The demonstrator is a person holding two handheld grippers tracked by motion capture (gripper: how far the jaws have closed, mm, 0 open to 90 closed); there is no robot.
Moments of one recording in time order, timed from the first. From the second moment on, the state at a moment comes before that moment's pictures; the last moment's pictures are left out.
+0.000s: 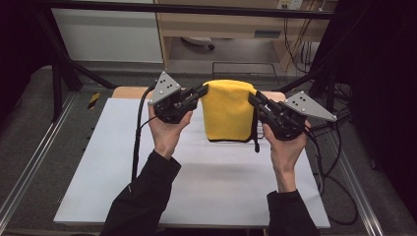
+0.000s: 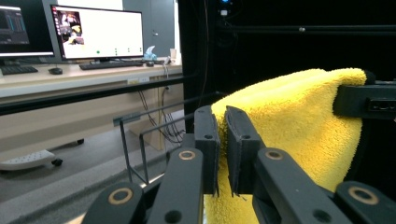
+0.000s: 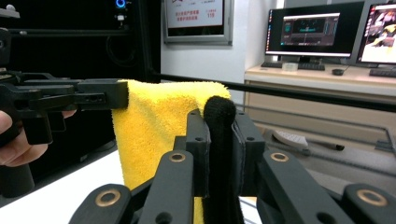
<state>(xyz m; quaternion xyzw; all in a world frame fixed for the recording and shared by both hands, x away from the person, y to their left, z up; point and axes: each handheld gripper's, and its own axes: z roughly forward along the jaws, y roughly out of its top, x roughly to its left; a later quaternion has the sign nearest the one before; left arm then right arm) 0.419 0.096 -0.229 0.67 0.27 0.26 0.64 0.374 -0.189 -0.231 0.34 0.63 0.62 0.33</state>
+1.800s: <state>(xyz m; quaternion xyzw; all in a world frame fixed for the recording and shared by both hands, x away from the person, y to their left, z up) 0.463 0.063 -0.149 0.62 0.25 0.30 0.68 0.420 -0.210 -0.152 0.33 0.57 0.64 0.39</state>
